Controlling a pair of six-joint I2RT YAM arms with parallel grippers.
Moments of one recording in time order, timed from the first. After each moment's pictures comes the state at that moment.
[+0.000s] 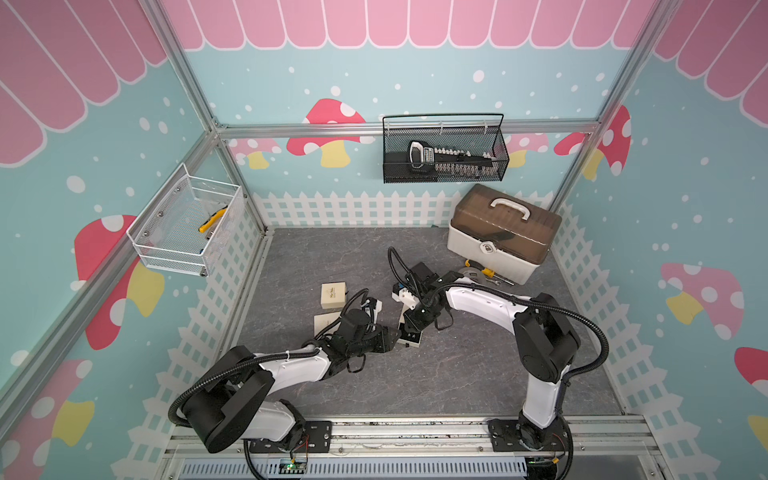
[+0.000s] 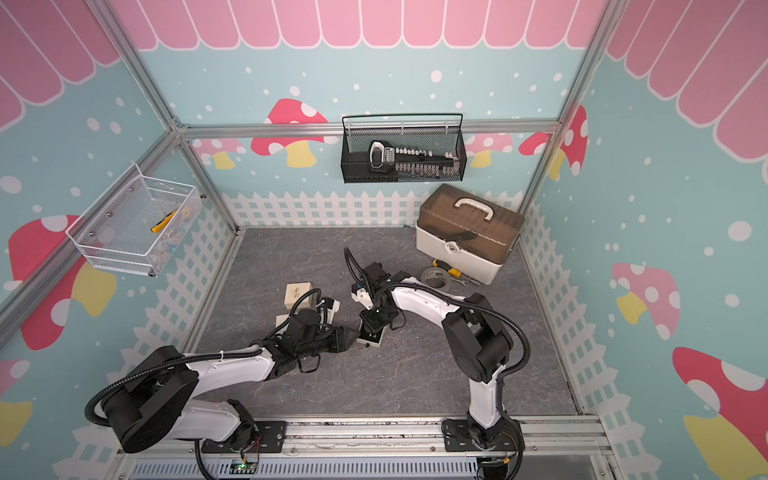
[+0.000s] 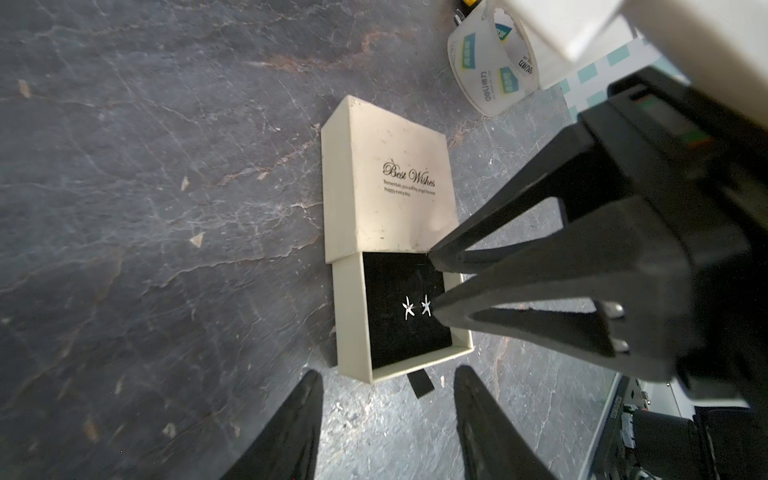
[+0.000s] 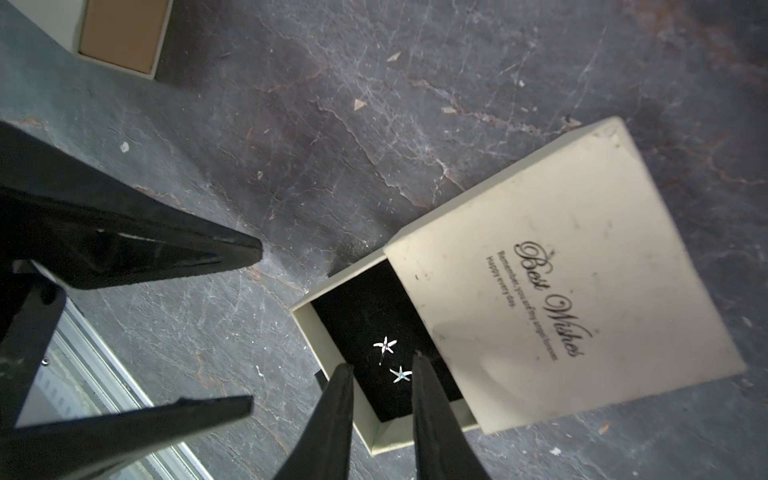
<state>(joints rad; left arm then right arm) -0.68 1.39 0.45 0.33 0.23 -0.66 0.71 1.89 1.38 -0.79 -0.29 0.01</state>
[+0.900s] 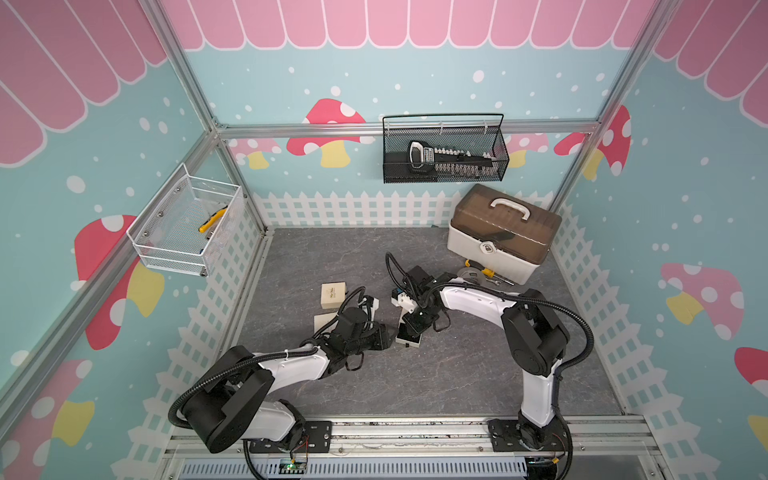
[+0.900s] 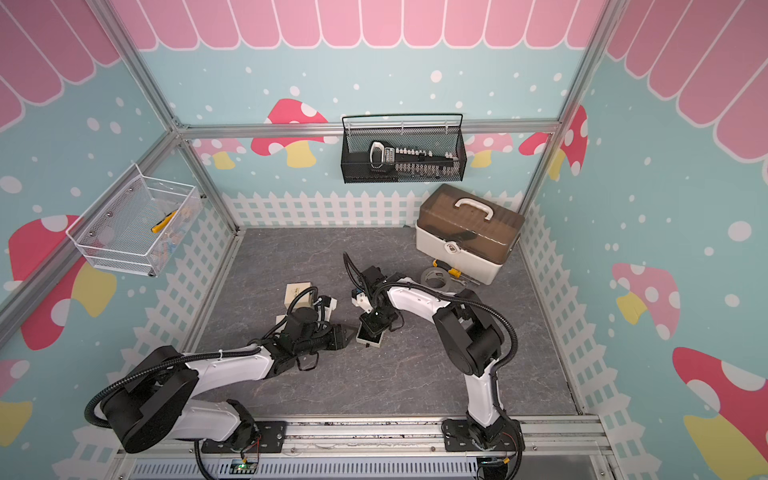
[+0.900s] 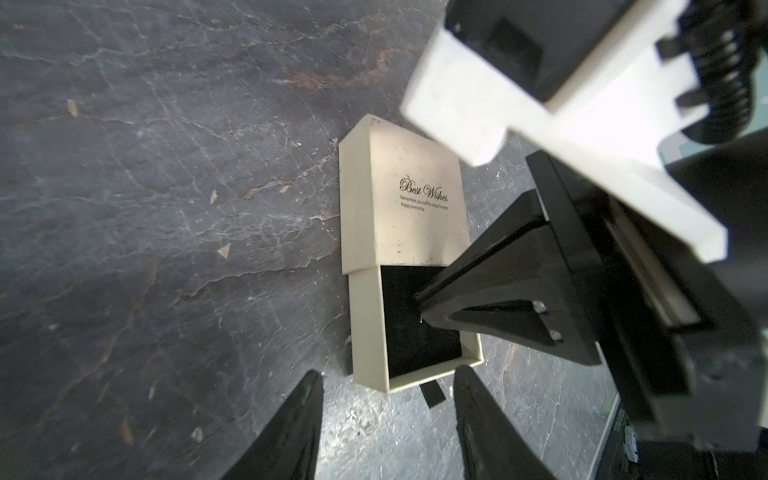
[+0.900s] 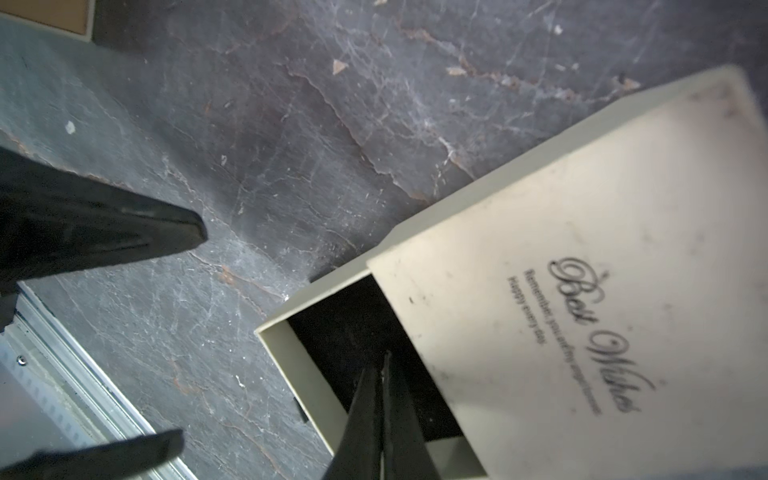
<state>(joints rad) -0.64 1.39 0.45 0.33 0.23 -0.65 0.71 1.94 1.38 -0.81 -0.30 0.00</state>
